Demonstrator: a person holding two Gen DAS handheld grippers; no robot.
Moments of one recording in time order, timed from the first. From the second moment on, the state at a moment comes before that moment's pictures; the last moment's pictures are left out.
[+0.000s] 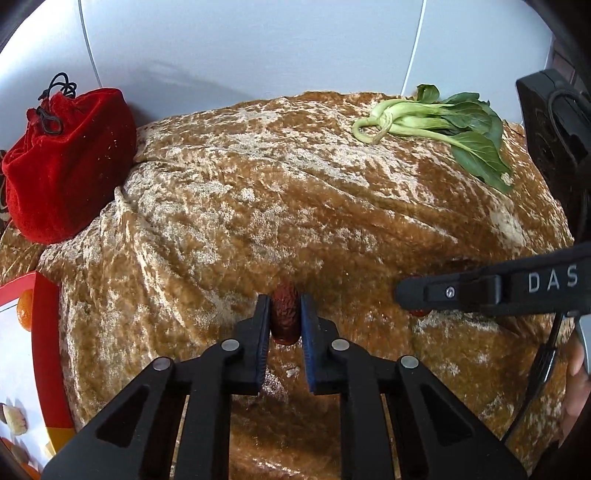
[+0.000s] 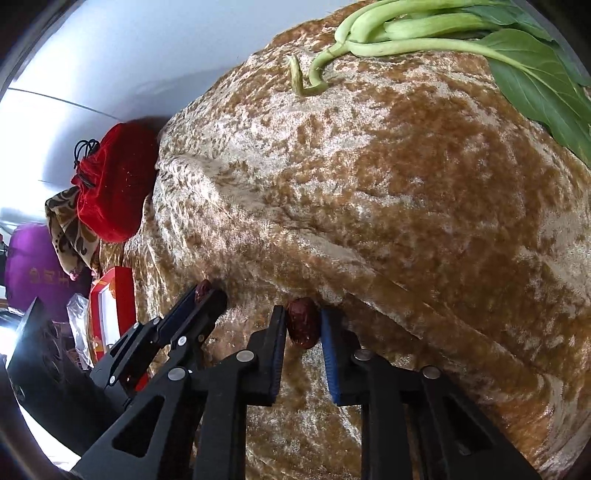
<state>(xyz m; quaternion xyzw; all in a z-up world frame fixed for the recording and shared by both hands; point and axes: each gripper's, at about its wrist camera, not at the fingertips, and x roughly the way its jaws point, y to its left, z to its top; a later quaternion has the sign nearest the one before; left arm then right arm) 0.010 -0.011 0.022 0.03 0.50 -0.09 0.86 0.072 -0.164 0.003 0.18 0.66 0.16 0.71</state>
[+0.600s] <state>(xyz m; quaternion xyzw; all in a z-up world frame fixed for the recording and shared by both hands) -0.049 0.034 0.074 0.05 0.49 -0.02 0.87 0.059 -0.123 0.030 0.17 0.63 0.22 0.73</state>
